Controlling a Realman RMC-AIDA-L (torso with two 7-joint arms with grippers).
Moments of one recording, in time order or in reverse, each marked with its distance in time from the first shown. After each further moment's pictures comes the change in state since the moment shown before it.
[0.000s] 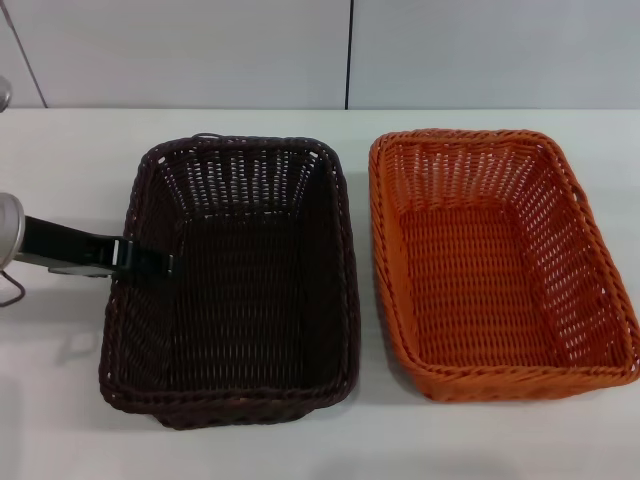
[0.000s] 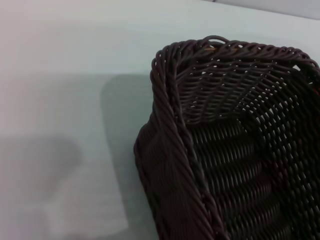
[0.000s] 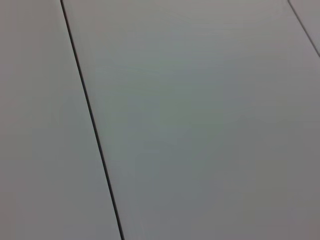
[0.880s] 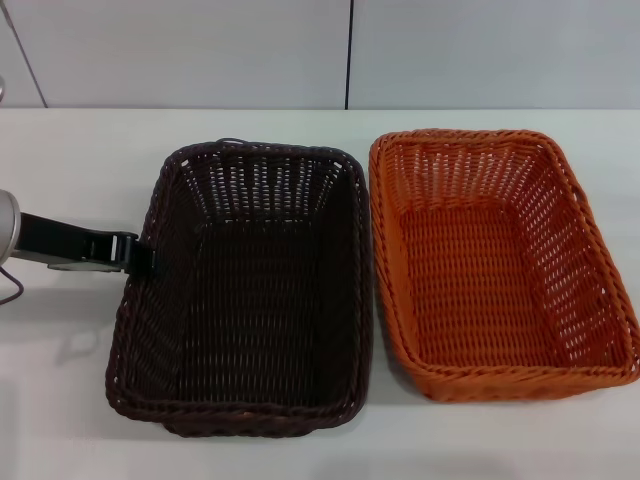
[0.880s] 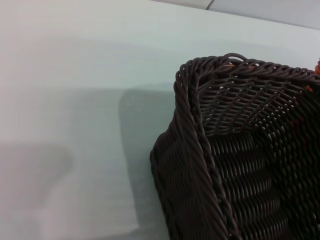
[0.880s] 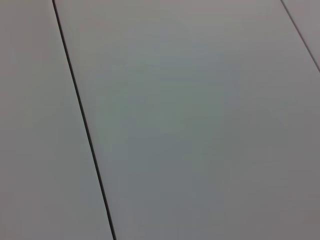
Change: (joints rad) left arm 0.011 0.005 -0.002 -0.012 -0.031 -0.003 0.005; right arm -0.015 0.002 0.002 0.003 0.000 0.007 0.001
